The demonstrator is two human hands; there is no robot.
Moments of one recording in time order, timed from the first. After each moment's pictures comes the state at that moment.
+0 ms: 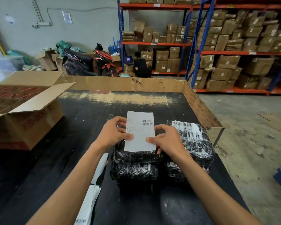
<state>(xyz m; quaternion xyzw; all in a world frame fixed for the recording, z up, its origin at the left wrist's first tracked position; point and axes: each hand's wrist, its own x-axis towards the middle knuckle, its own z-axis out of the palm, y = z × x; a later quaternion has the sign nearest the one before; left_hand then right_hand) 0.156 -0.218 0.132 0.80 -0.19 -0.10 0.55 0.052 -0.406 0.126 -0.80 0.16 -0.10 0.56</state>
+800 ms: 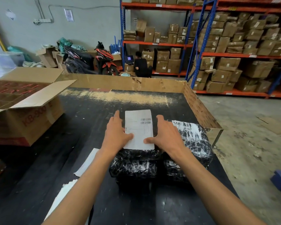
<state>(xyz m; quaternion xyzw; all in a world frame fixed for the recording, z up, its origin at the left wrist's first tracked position) 0.141 -0.236 0.122 0.90 -0.15 0.04 0.41 0.056 -0.397 0.150 -0.96 0.13 -0.09 0.22</state>
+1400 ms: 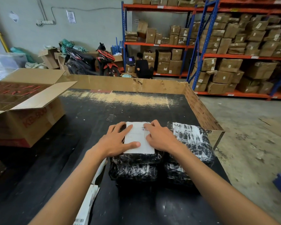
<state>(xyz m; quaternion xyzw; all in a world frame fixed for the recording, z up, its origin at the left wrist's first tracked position) 0.156 -0.213 0.109 0.94 -0.30 -0.10 0.16 0.089 -0.406 0.133 -0.99 0.04 0.02 0.12</state>
